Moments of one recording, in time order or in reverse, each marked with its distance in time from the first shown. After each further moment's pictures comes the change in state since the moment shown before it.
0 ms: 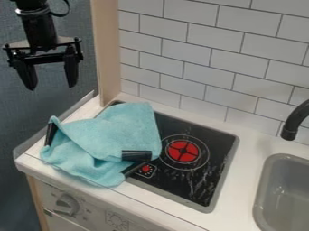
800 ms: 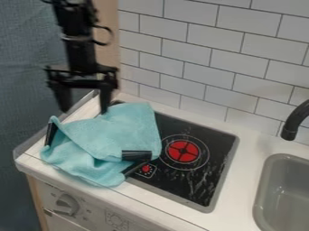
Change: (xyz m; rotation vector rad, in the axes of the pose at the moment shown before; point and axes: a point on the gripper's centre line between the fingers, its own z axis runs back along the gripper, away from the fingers) arm -0.032 -0.059 -0.033 0.047 0.123 -0.216
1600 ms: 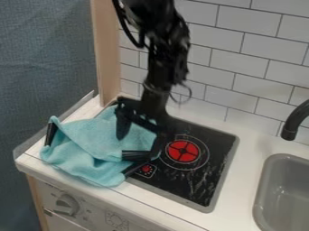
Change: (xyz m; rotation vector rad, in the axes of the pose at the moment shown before) arm -0.005 -0.073 -0.061 0.252 -0.023 -0.329
